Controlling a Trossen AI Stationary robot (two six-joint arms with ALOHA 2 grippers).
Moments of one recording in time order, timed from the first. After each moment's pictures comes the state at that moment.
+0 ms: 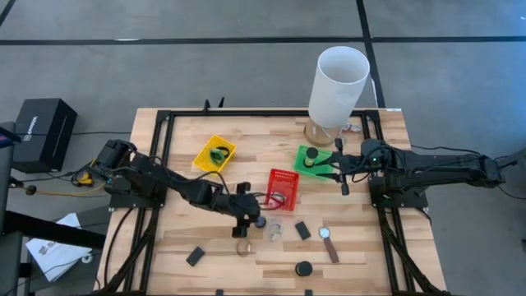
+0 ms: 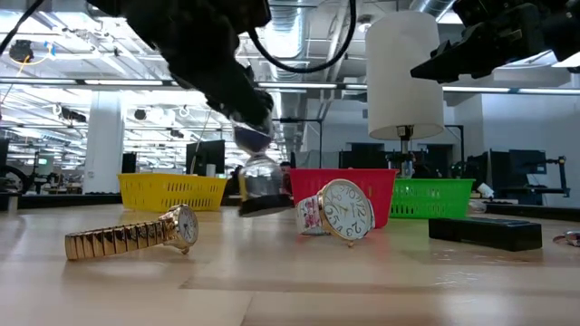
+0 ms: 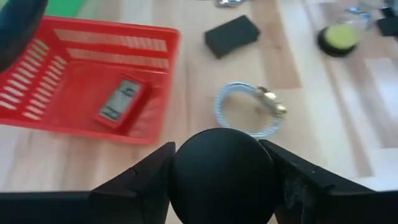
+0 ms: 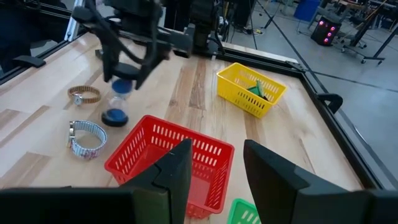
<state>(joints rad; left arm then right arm) -0.30 1.64 0.96 -0.10 -0.20 -0.17 -0.13 0.68 0.41 -0.05 -0.13 -0.27</state>
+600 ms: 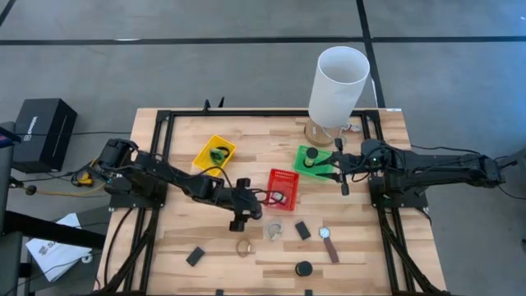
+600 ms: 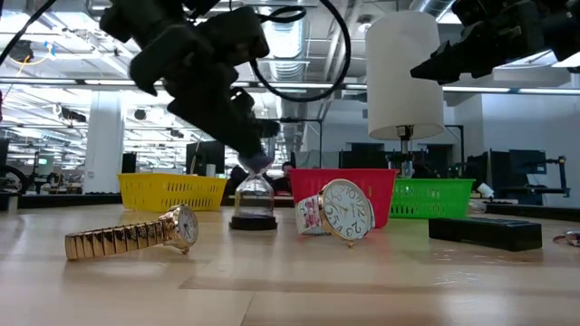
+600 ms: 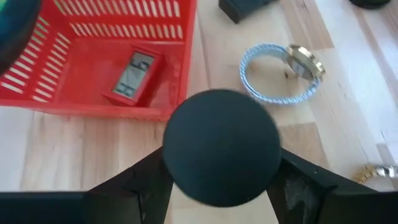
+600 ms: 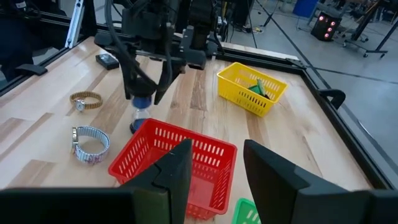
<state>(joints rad) -0.24 1.65 0.90 -0.09 -0.15 -0.05 -0.13 0.68 0.41 -0.05 -0.13 -0.23</state>
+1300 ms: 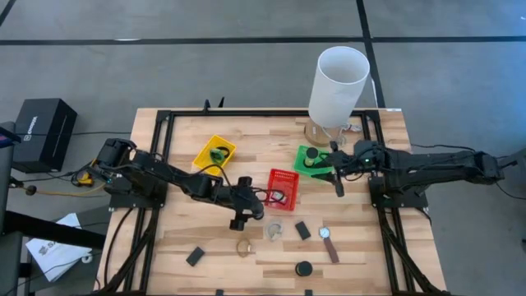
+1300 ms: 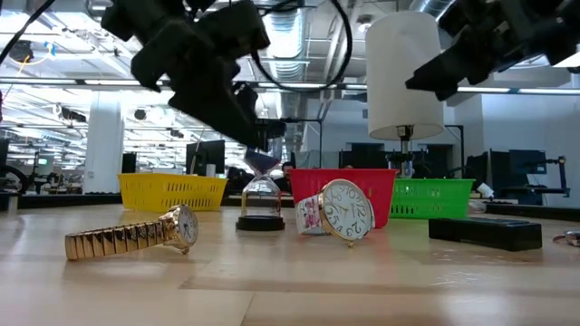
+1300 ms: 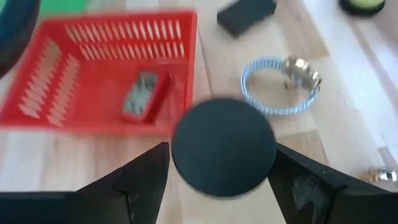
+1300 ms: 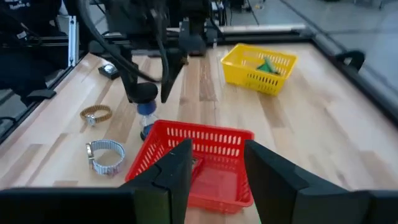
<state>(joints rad) -0.23 1.63 0.90 -0.06 -0.15 0.02 -0.12 0.78 0.41 0.01 -0.13 0.00</state>
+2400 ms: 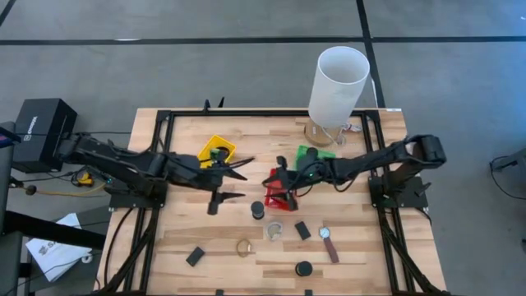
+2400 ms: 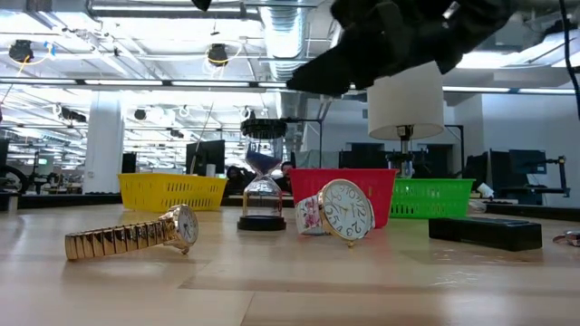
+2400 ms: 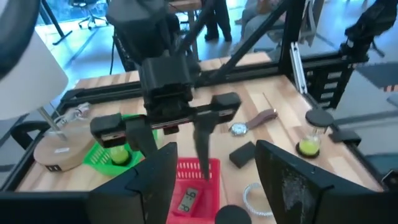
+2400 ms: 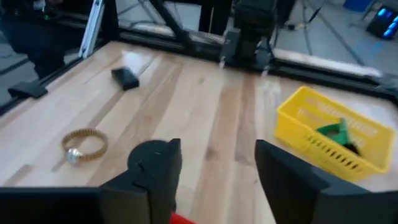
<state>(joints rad) -0.23 1.12 0.90 -0.10 -0.18 0.07 0.04 1.60 0.82 0.43 -0.13 -0.17</state>
